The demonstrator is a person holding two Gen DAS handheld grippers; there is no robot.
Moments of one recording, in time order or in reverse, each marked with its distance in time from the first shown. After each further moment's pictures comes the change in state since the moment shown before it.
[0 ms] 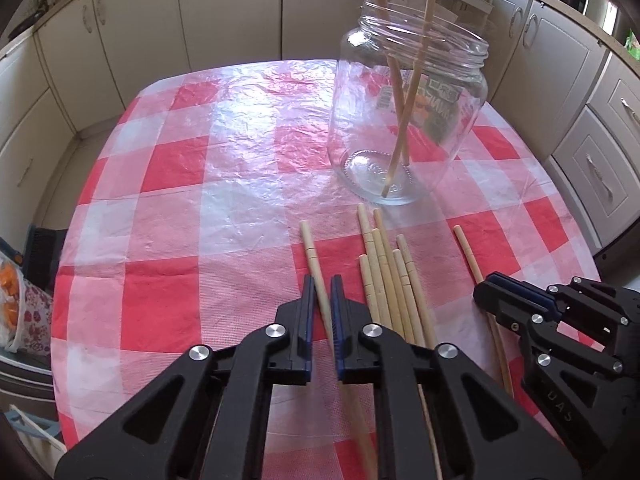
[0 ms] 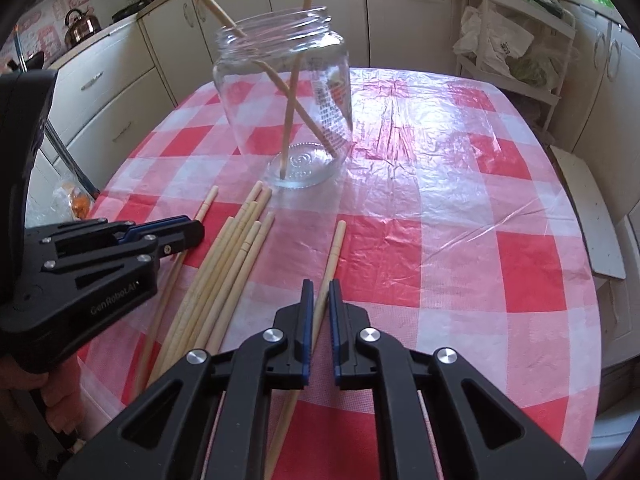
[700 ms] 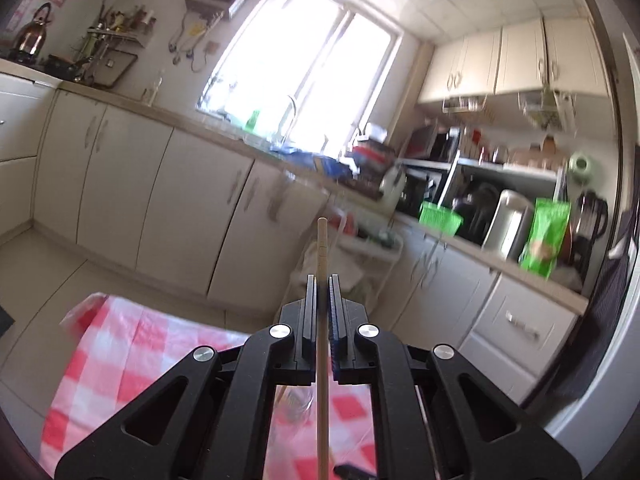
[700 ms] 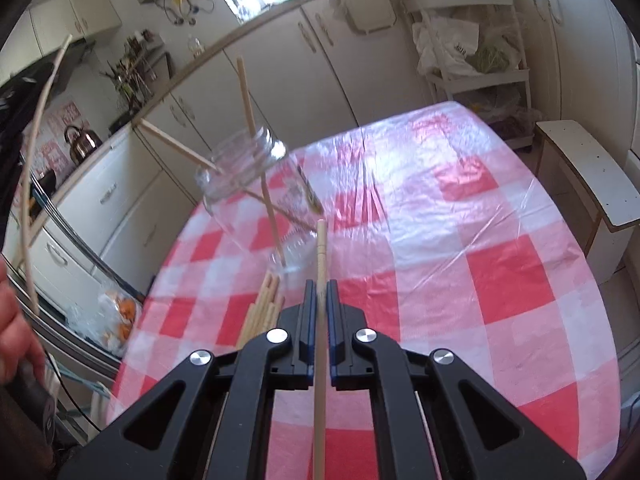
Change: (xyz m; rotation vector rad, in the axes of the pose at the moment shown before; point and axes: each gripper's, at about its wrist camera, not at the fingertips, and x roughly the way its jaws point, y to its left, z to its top) left arm -0.181 0.012 0.057 -0.194 -0.864 -0.343; right arm -0.040 -0.047 0.006 0.300 -0.248 0.169
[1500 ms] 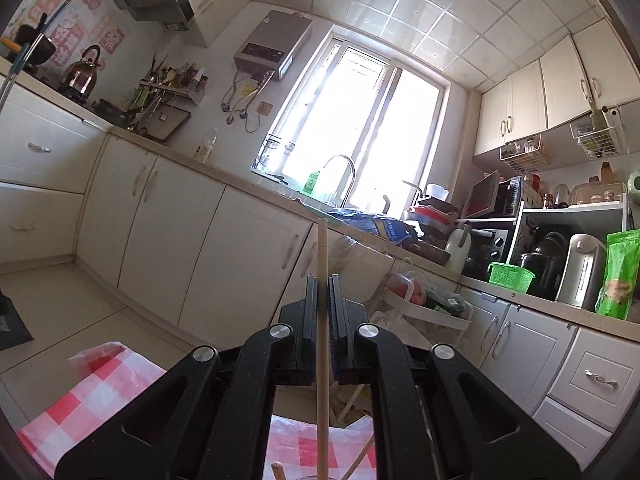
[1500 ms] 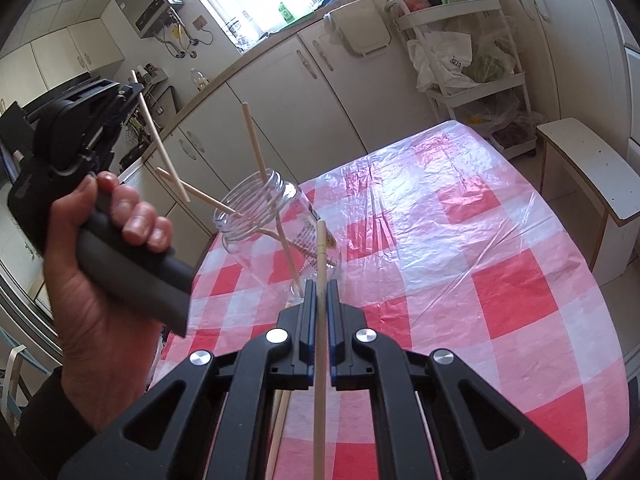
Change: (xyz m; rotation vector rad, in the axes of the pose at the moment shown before) left arm 0.091 0.005 -0.011 0.023 -0.257 0.248; right arm -0.013 -0.003 0.007 0.058 -0.074 0.054
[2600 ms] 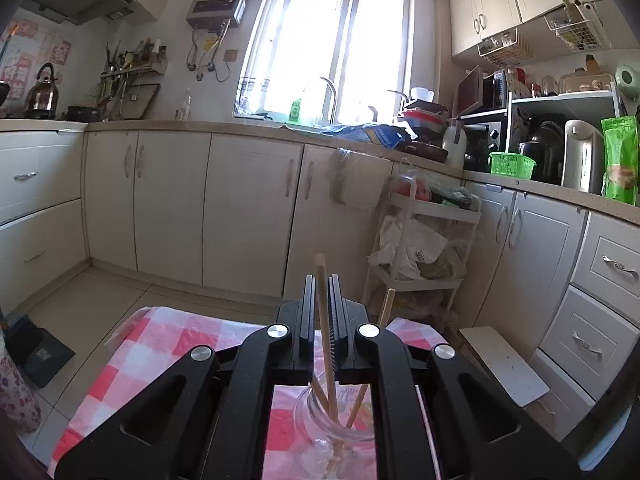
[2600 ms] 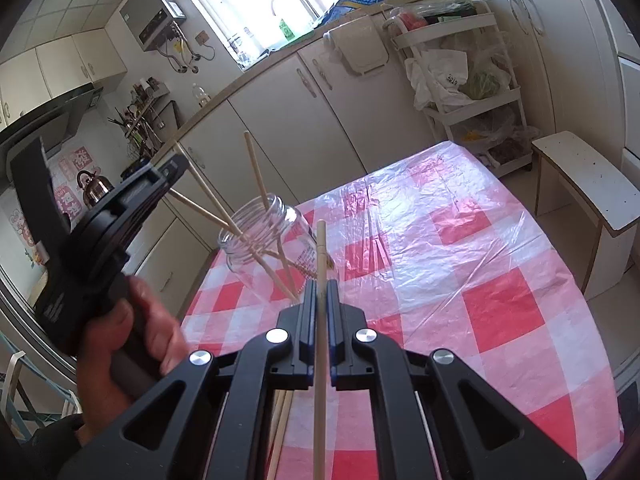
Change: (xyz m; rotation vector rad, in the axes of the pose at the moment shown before) left arm -0.026 -0.005 -0.049 0.246 0.303 0.015; right arm -0.017 0.002 0.006 -0.005 -0.070 -0.002
